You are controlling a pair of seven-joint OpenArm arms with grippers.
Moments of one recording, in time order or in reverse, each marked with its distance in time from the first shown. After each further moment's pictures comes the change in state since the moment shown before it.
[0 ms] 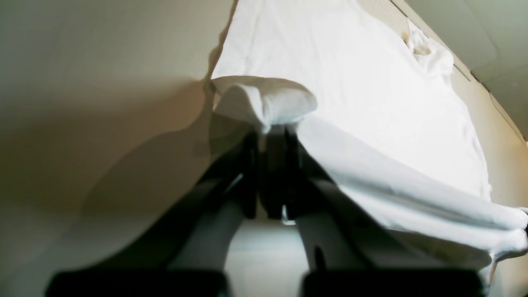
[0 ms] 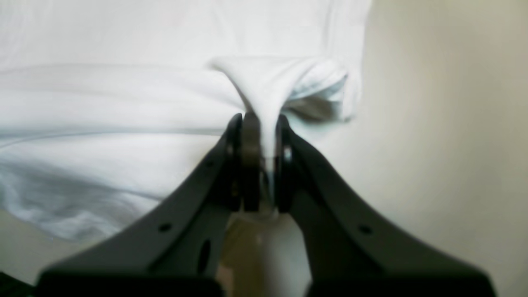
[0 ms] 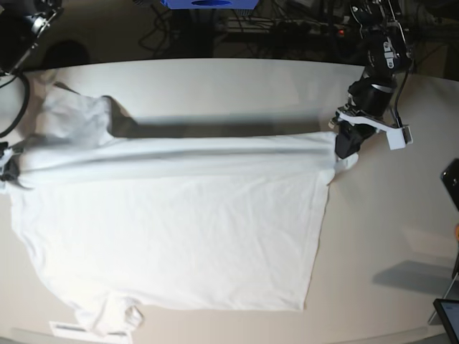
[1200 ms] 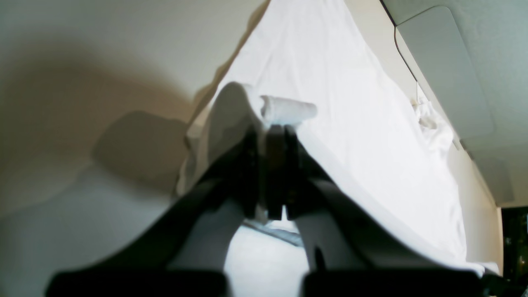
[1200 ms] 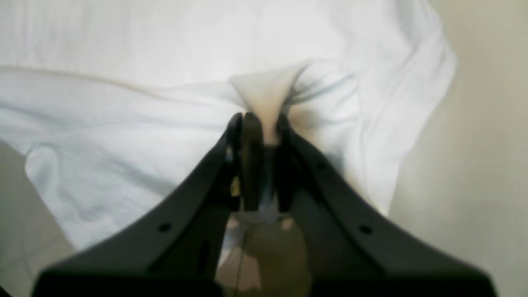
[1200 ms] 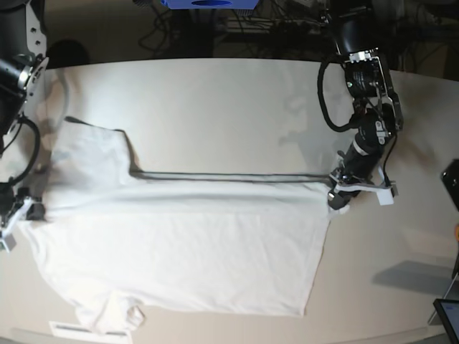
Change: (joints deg) left arm -25.4 0.0 5.3 -26.8 0.8 4.9 -1.5; right arm 18.7 3.1 -14.6 -29.8 -6.1 0.0 11.7
